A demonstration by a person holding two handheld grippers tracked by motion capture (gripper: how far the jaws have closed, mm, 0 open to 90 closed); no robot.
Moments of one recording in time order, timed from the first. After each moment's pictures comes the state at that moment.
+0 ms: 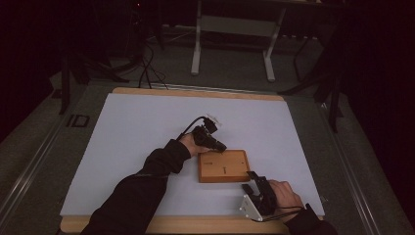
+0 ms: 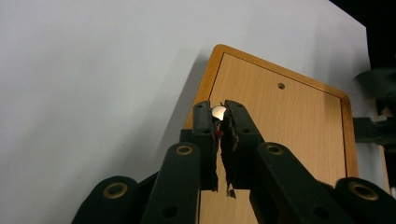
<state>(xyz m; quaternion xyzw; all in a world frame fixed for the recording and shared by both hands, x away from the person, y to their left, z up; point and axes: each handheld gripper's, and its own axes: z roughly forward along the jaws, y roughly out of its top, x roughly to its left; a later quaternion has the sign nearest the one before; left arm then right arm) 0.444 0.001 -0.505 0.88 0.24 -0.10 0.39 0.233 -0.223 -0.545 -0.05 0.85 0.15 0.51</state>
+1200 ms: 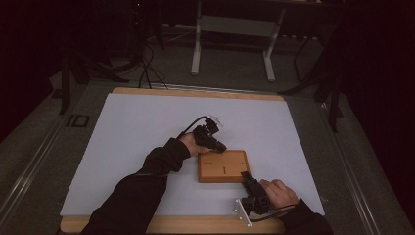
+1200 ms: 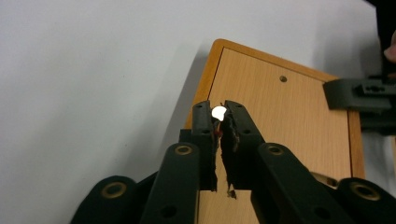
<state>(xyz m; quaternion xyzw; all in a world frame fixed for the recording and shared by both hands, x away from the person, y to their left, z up) 0.440 -0.004 -0.498 0.90 0.21 -0.07 0.37 0.241 -0.214 -0.569 -0.13 0.81 0.09 0.57</state>
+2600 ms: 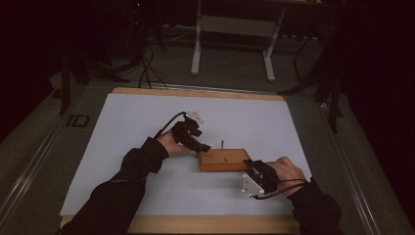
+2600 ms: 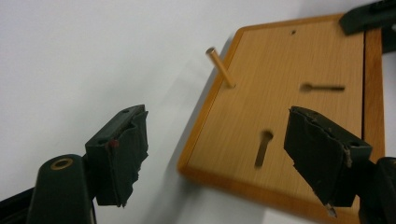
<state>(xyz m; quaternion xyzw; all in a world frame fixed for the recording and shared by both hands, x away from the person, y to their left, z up) 0.414 0.064 -0.466 0.89 0.25 0.02 0.37 0.285 -0.220 -0.493 -0.12 0.88 0.15 0.43</state>
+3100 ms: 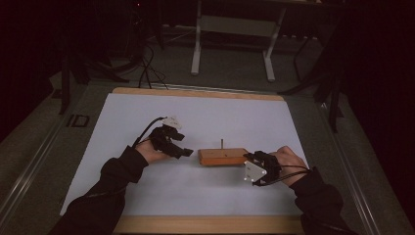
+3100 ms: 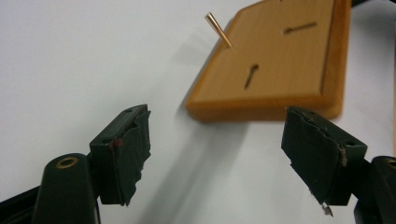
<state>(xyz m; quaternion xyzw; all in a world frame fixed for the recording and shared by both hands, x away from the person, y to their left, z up) 0.377 0.121 -0.464 0.88 0.27 0.03 0.40 0.313 -0.221 -0.467 -0.12 0.91 0.15 0.36</state>
